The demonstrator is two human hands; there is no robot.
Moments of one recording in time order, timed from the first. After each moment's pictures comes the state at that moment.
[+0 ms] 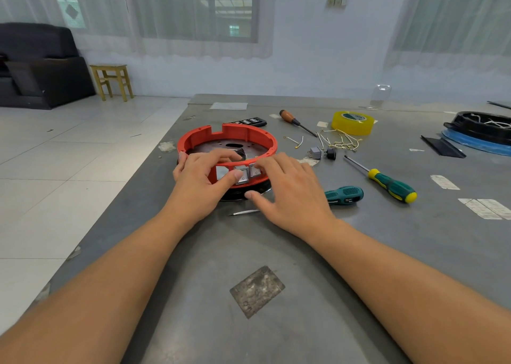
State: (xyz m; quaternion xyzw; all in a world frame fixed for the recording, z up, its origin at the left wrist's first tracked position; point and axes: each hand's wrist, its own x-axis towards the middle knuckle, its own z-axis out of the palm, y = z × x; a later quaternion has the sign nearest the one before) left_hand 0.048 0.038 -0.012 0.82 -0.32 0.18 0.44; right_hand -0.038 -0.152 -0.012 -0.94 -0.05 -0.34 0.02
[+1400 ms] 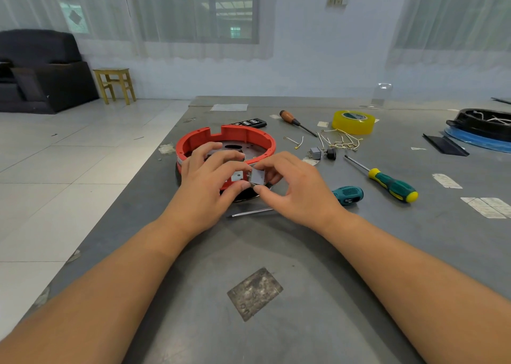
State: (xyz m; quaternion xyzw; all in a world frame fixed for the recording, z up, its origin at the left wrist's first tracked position) left_hand 0.041 0.035 -0.014 0.81 -0.42 0.28 0.29; right_hand -0.045 -0.165 0.003 -0.90 -0.16 -0.33 0.24
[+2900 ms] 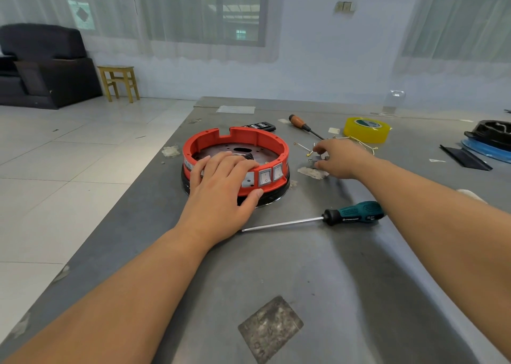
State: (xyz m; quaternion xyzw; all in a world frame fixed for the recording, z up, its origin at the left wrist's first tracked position) left_hand 0.060 0.017 -0.025 0.86 -0.35 0.26 0.25; right_hand 0.060 -0.283 0.038 -0.99 0.14 -0.05 -0.01
